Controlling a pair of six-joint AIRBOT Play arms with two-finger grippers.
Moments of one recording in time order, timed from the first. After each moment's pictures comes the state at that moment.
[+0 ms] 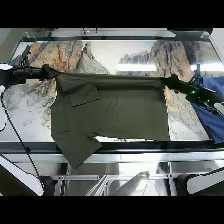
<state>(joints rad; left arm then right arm) 0.30 -2.03 1.80 0.53 -1.18 -0.89 -0.27 -1.78 1.11 0.11 0.76 0.48</state>
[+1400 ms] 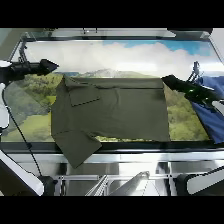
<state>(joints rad) 0.32 -2.10 1.99 0.53 -1.21 -0.96 -0.26 -1.78 1.16 0.00 0.69 0.42</state>
